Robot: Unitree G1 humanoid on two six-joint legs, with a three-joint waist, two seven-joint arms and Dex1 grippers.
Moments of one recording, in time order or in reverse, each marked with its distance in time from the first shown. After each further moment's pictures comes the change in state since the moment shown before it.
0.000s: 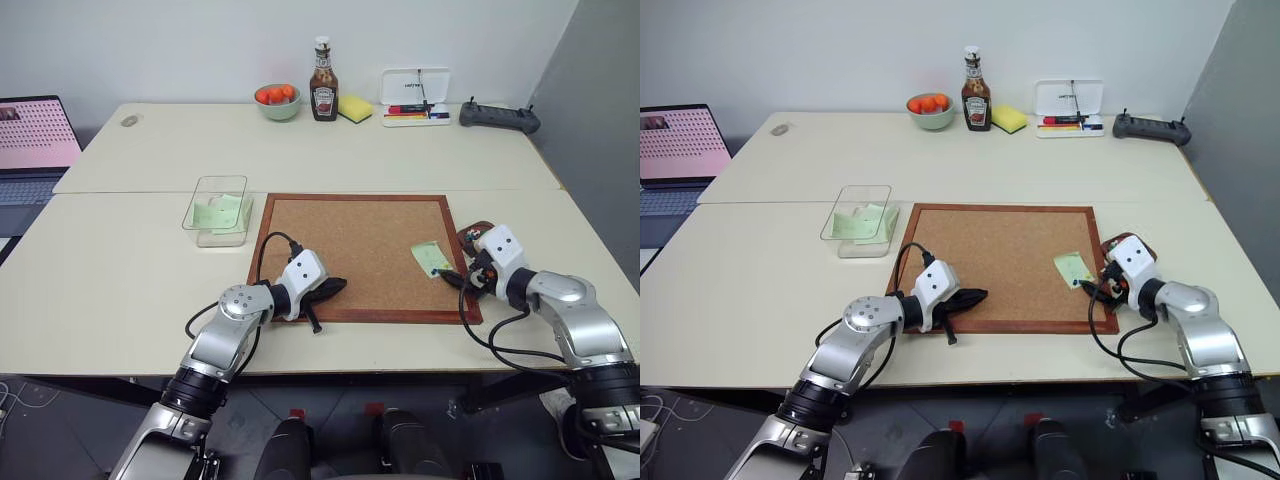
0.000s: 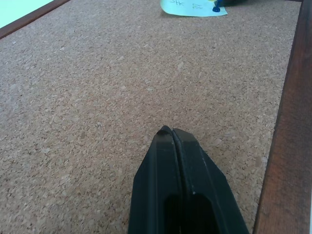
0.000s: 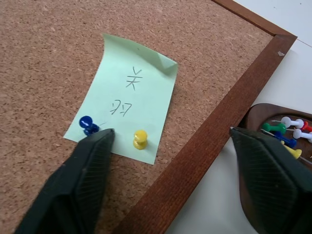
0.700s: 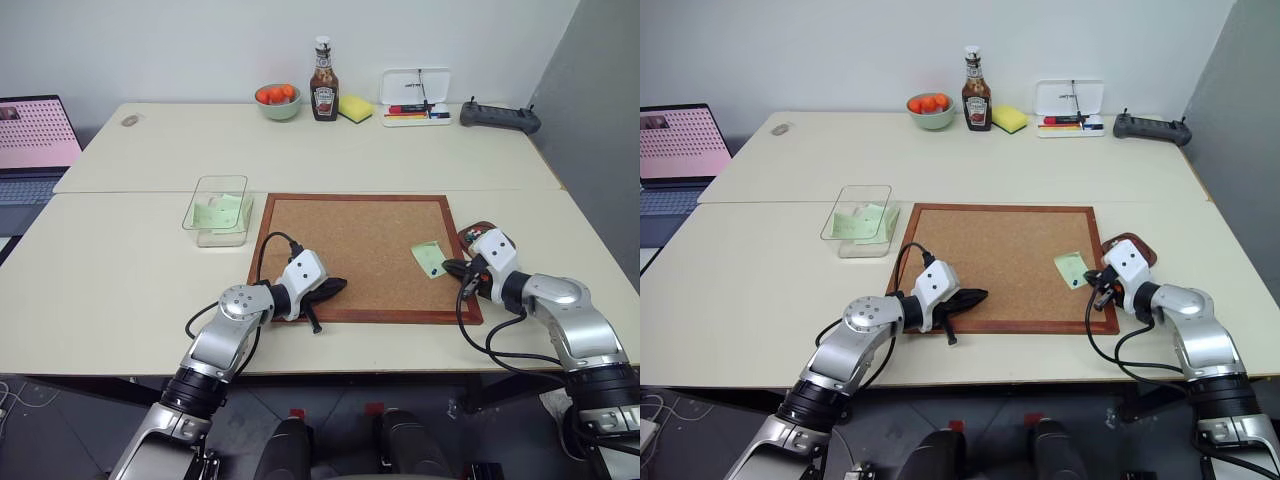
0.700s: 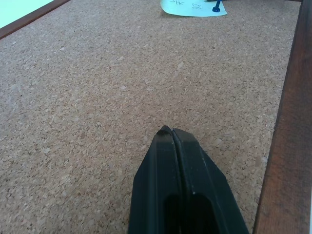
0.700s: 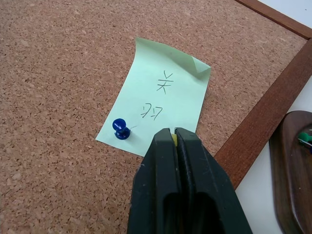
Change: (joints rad) left arm 0.000 0.001 -0.001 0.000 0.000 -0.002 -0.001; right arm 0.011 0.010 0.010 -0.015 0.016 -0.002 0.050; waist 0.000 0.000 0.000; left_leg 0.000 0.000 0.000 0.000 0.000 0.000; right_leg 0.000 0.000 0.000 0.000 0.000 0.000
